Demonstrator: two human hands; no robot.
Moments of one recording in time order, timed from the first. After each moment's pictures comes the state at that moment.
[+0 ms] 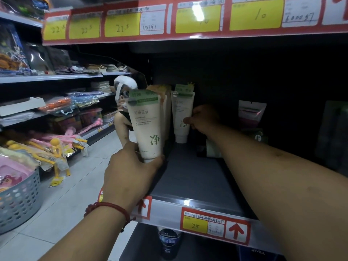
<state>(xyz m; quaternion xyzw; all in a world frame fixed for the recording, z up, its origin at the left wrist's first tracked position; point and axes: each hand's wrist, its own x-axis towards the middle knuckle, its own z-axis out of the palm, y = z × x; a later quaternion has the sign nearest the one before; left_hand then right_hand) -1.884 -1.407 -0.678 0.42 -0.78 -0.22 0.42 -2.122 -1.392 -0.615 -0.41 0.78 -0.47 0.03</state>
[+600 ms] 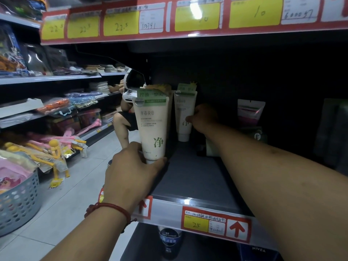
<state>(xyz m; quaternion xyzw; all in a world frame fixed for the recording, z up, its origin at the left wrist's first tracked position) -1.884 -1.404 -0.678 0.42 -0.79 -0.20 0.39 -2.124 -1.398 -0.615 -0.38 0.81 -0.45 0.02</state>
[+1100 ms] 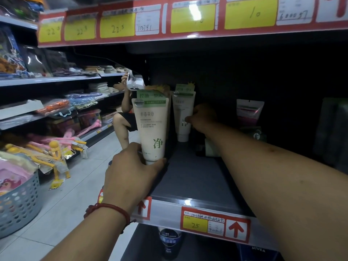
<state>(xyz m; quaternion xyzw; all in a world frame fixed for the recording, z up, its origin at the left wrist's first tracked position) -1.884 -1.406 -0.678 0.42 -0.80 -0.20 0.39 -2.126 -1.397 -0.613 -0.39 0.81 -0.44 0.02</state>
